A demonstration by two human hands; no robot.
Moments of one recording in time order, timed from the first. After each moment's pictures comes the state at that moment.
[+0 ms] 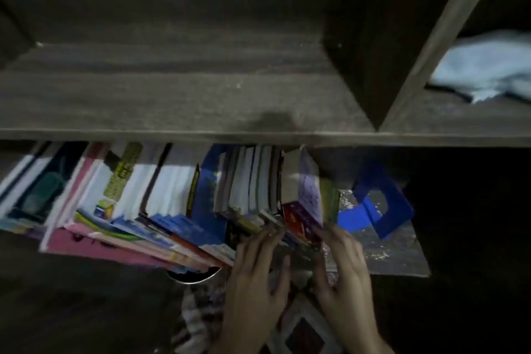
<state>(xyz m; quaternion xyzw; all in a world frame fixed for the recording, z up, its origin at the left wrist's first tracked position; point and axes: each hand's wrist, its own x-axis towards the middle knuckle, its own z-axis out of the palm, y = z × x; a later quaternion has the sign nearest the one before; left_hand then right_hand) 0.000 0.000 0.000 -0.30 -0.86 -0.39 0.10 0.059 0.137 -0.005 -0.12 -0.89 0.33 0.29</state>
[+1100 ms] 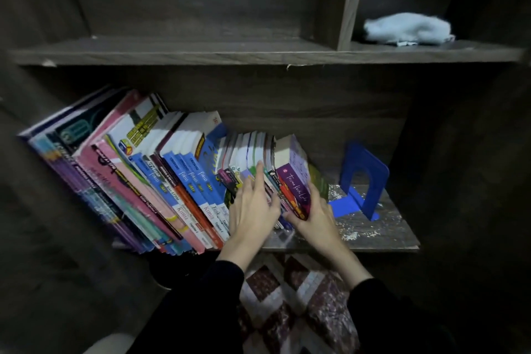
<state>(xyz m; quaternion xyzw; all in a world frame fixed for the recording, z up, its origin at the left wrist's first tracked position) -0.017 0.014 -0.019 -0.22 -0.94 -0.25 0.11 0.034 0.139 -0.063 -0.22 -0.89 0.37 0.13</state>
